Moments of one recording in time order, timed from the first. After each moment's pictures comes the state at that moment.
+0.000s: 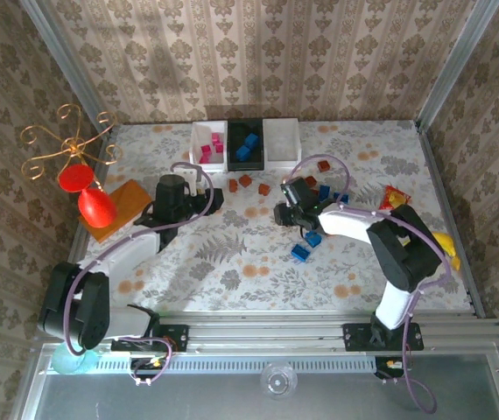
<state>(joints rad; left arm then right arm) -0.40 1.31 0.70 0.10 0.15 -0.32 0.56 1.75 0.98 -0.12 0.07 0.38</state>
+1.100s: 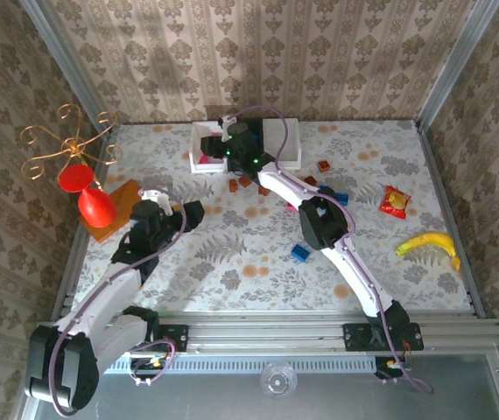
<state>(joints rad) -0.31 0.92 0.45 0.07 0.18 -0.47 0.59 2.75 2.50 -0.01 -0.12 0.44</state>
